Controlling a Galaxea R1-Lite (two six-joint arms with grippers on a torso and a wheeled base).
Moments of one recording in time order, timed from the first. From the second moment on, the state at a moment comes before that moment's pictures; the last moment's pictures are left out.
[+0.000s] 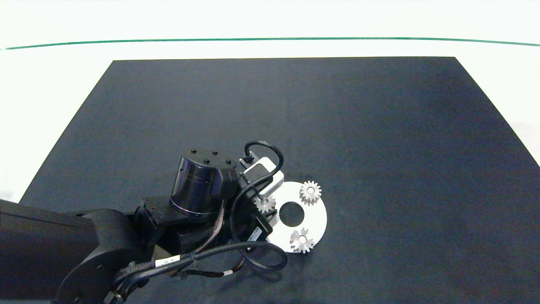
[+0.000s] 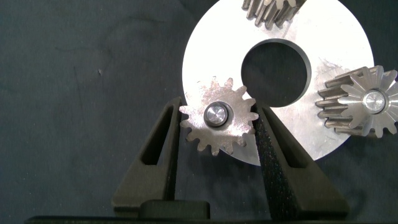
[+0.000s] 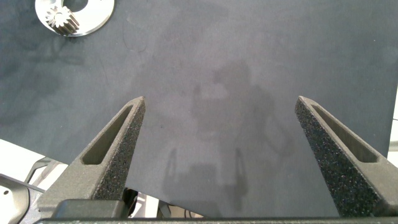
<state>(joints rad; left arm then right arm) -0.79 1.72 -0.84 -0.43 0.18 0.37 0.40 0.36 -0.63 0.47 -0.15 -0.16</state>
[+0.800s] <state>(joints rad) -0.79 1.71 -0.82 -0.42 0.18 0.37 0.40 0.36 -0.63 0.47 -0.15 -0.16</state>
